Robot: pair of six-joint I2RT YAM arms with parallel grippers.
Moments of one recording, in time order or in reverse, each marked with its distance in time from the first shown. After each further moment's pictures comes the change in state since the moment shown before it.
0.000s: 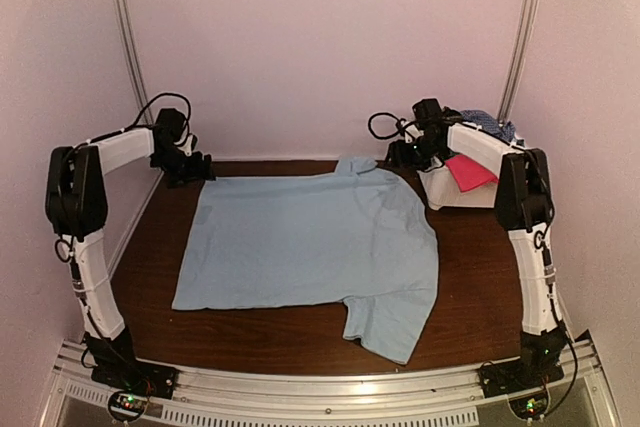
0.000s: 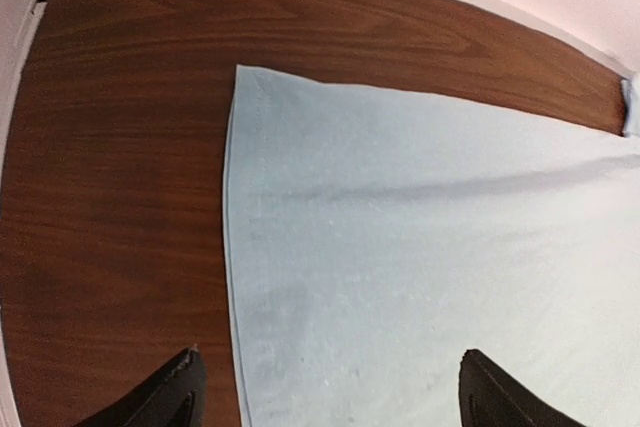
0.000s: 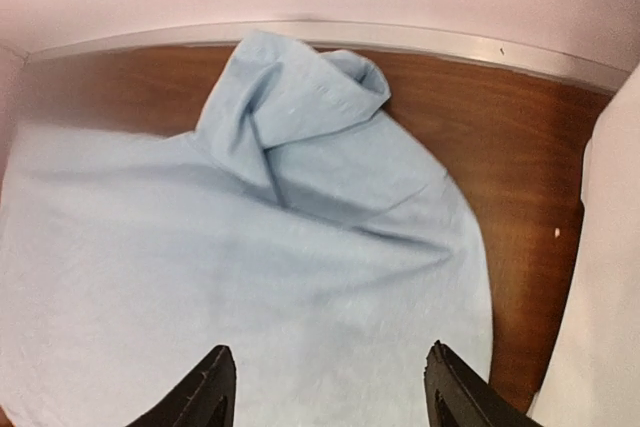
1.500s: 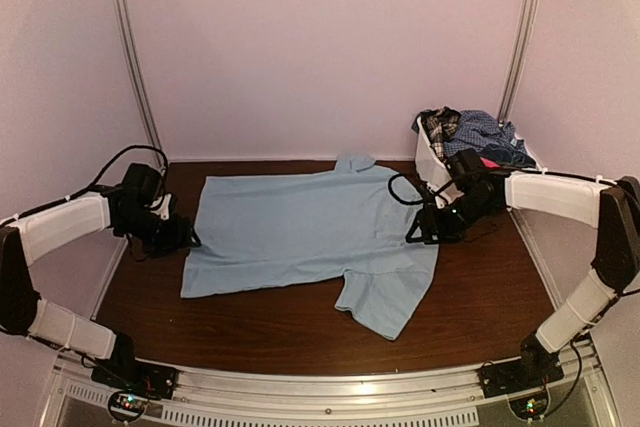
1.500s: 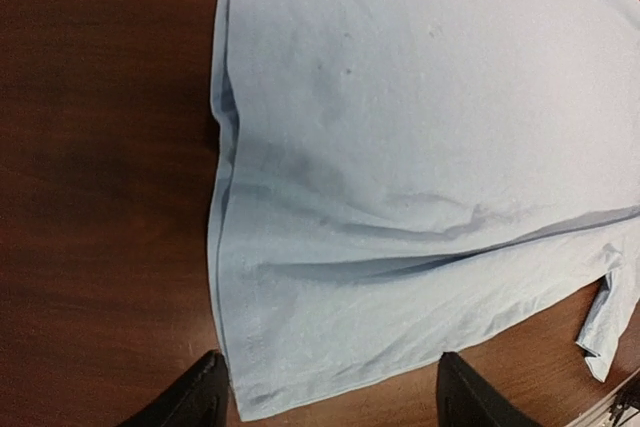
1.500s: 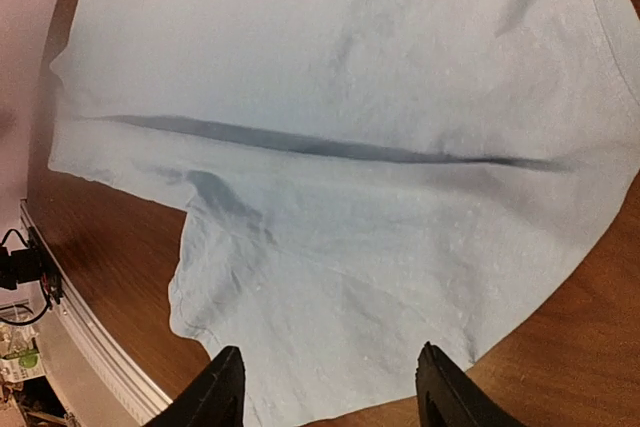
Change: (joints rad) left arm -0.082 -0.760 -0.855 0.011 0.079 -0.171; right arm 0.107 -0.862 -1.168 0.066 -0.195 0.073
